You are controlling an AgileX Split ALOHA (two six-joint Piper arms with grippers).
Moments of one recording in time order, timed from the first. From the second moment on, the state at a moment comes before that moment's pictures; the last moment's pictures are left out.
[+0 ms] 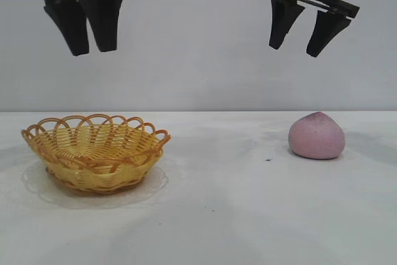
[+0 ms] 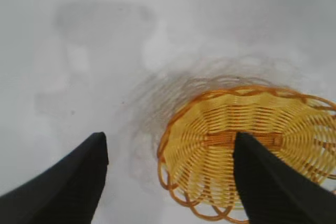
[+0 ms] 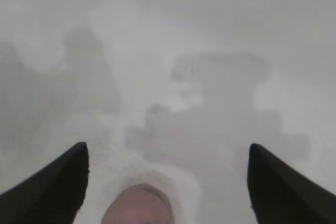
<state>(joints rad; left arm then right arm) -0.31 2.06 -1.83 -0.15 1.23 0.47 0.18 2.18 -1.98 0.33 1.15 -0.41</state>
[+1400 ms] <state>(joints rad) -0.31 2.15 -1.65 -0.08 1.20 0.61 0.18 2.18 -1.98 0.32 1.15 -0.41</state>
